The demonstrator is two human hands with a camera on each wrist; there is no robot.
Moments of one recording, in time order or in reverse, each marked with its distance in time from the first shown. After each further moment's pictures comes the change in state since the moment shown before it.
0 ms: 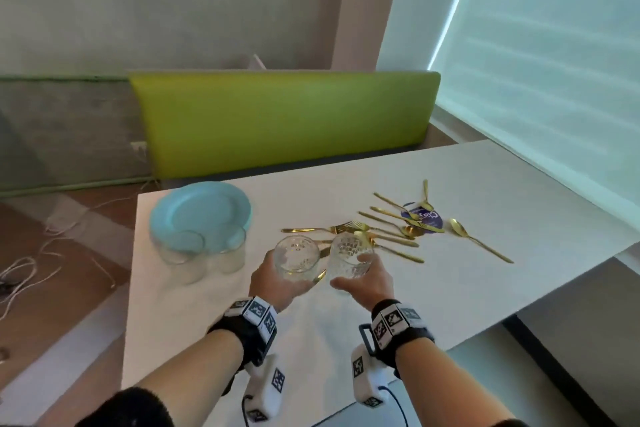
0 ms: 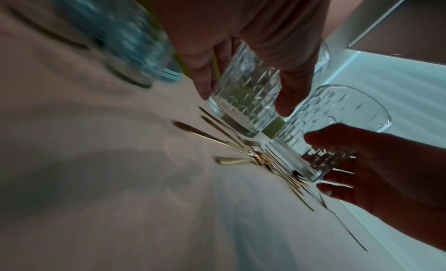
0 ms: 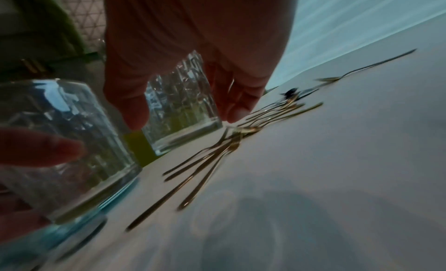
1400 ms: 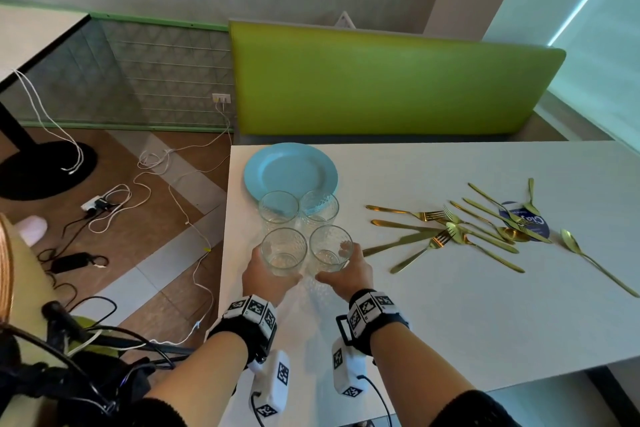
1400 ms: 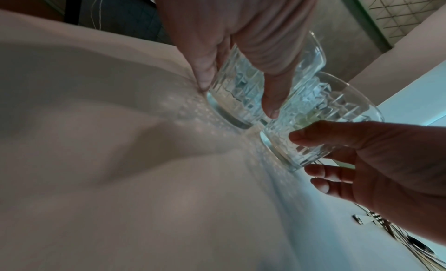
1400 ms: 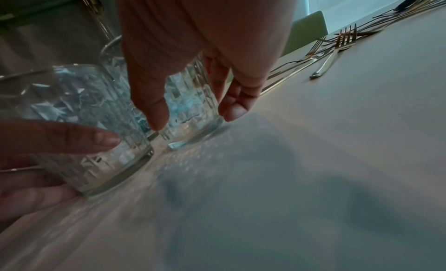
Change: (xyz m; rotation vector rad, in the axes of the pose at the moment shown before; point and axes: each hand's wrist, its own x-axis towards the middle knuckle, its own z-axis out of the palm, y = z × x) left_hand -0.010 -0.114 -0.104 -0.060 0.305 -0.262; right_hand -0.023 -0.047 0.176 -0.131 -0.245 -0.098
